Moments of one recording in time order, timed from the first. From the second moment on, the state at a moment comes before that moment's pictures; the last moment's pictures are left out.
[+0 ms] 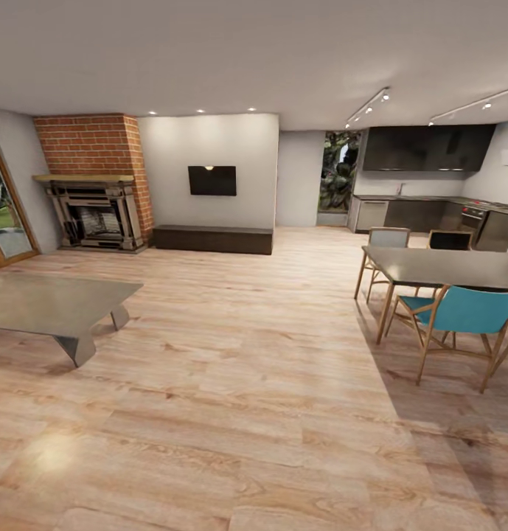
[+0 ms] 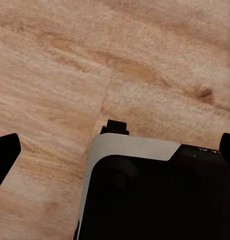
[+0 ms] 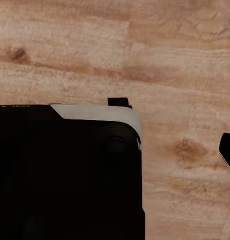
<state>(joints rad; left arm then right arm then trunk) -0.24 0.02 -0.10 0.00 0.28 -0.08 0.04 -0.13 0.01 0.05 0.03 -0.05 -0.20 -0.04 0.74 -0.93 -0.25</state>
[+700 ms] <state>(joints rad) -0.24 0.02 -0.10 0.00 0.28 -0.08 0.04 -0.13 0.00 0.05 0.03 -0.05 -0.20 -0.04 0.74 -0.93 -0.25</state>
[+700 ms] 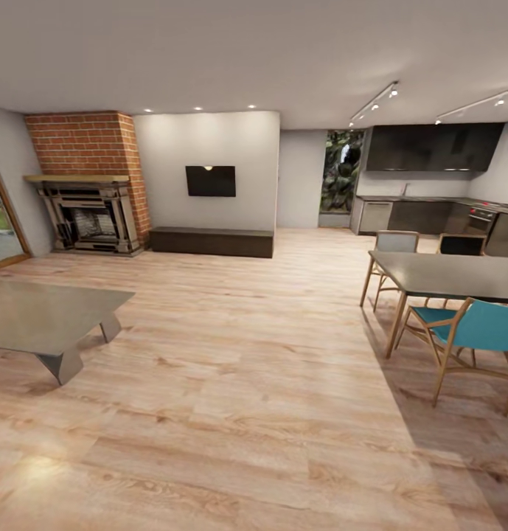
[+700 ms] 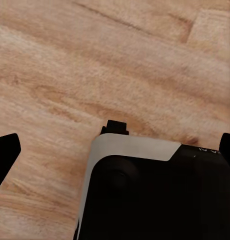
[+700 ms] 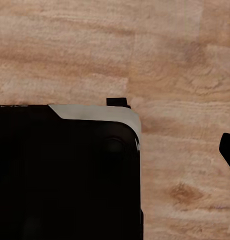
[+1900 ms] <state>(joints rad) -0.24 0.02 -0.10 0.00 0.28 -0.08 0.04 -0.13 0.01 0.05 0.03 -0.05 -0.20 -0.04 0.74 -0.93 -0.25</state>
